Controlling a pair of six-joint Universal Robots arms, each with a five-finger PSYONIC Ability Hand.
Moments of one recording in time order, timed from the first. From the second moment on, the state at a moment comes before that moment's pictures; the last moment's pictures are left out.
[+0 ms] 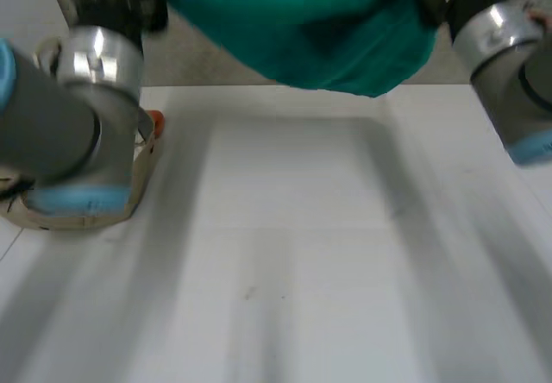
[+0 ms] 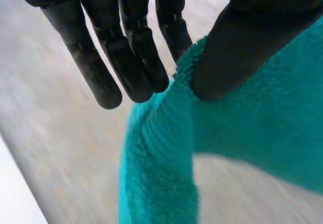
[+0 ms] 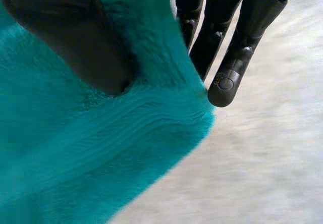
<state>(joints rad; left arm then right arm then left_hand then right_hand) 4.20 -1.83 -1.34 3.67 -1.71 3.58 1.90 -1.13 1.02 -0.25 1.31 2.55 1.15 1.20 1.19 1.20 0.97 0.99 1.17 1.18 1.19 0.99</state>
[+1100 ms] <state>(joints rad) 4.25 -2.14 -1.48 3.23 -1.58 3.69 1.71 -1.37 1.77 0.06 1.11 2.60 0.49 0.49 0.49 0.50 0.33 0.21 0.22 0.22 0.24 0.07</state>
